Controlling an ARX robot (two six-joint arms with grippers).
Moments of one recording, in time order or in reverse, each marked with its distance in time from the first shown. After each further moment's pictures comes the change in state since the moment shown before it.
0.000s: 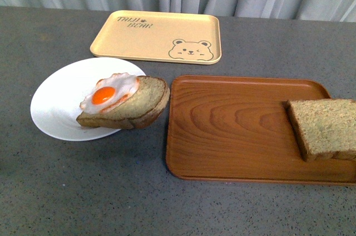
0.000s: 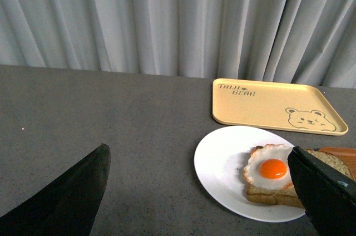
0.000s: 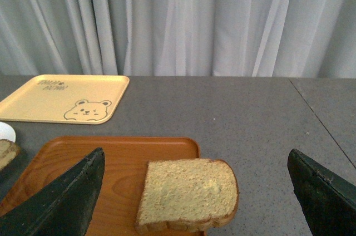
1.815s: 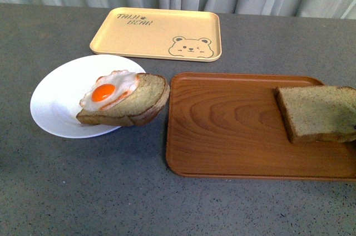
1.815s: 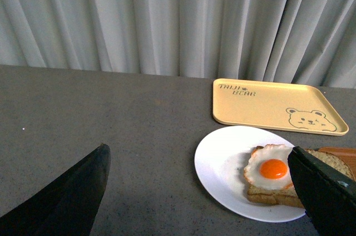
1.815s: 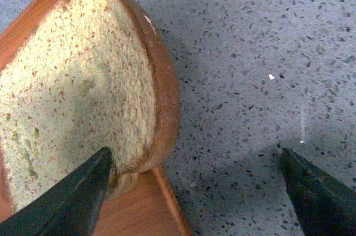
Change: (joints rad) left arm 0.000 0.000 0.000 0.000 0.000 0.000; right arm -0.172 1.864 0.494 0.599 -0.097 0.488
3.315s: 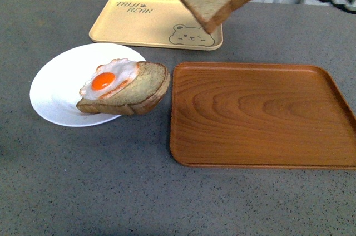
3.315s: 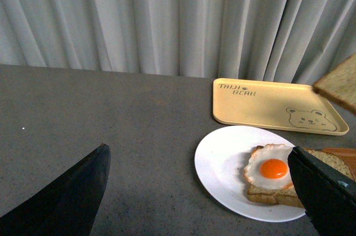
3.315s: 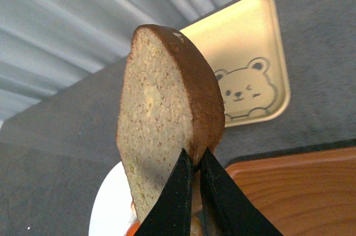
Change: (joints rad) left arm 0.000 0.000 0.000 0.000 0.000 0.000; right arm 0.592 -0.111 0.460 -0.147 0.143 0.226
